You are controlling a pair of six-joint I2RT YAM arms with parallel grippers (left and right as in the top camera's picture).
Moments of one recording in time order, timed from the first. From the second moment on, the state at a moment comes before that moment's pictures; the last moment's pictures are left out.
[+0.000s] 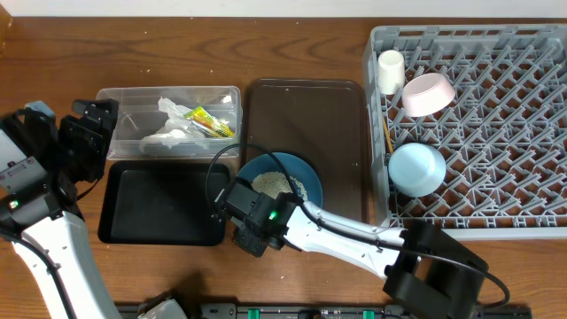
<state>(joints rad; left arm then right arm) 0.58 1.18 1.12 -0.69 0.59 -0.73 1.10 1.89 1.23 -0.53 -0.11 0.09</state>
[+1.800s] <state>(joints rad) 0.58 1.18 1.12 -0.69 0.59 -0.73 0.94 1.72 1.24 -0.66 0.14 0.00</state>
